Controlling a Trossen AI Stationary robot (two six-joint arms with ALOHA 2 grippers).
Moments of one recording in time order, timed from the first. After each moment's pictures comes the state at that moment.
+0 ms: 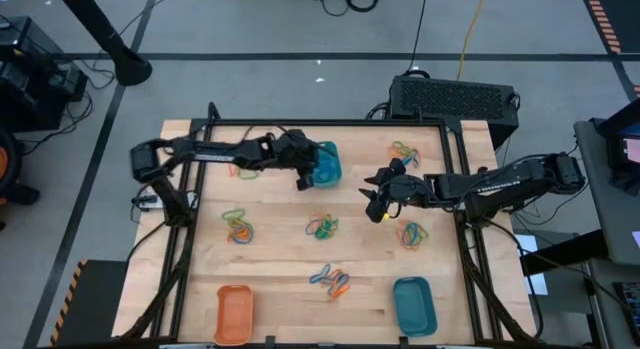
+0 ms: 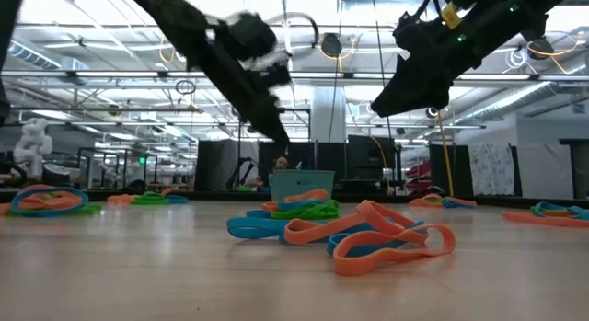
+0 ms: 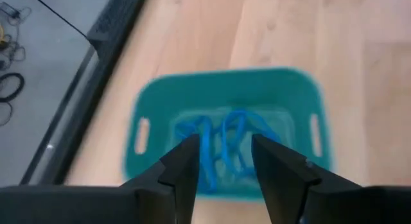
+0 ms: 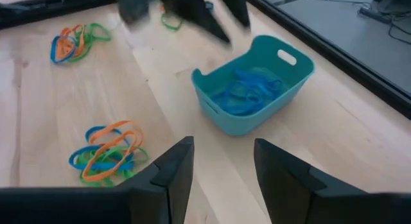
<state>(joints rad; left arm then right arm) 0.34 1.64 1.05 -0.14 -0.06 0.24 0.04 1.19 0.63 -0.05 0.41 0.35</state>
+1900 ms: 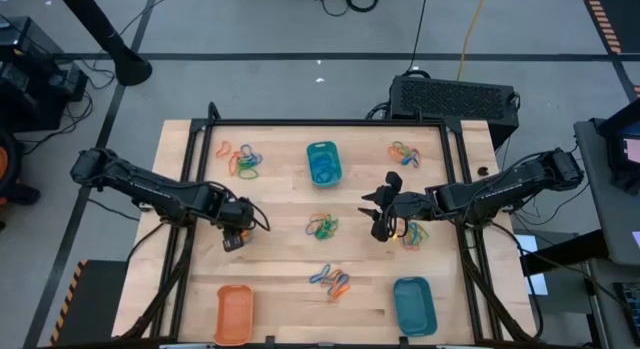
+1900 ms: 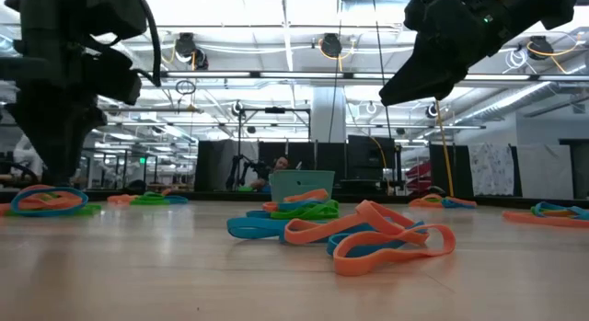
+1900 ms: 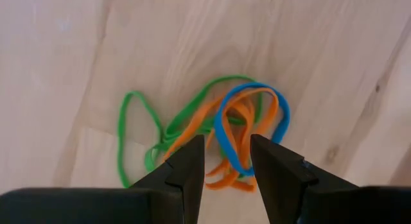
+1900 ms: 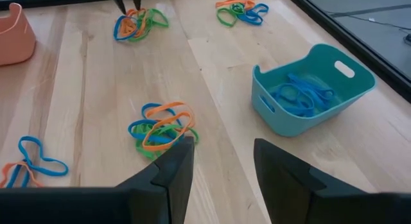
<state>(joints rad) -0.21 1.15 0.63 -0.86 -0.02 -0.55 0.19 1.19 0.63 -0.03 0.42 0.30</state>
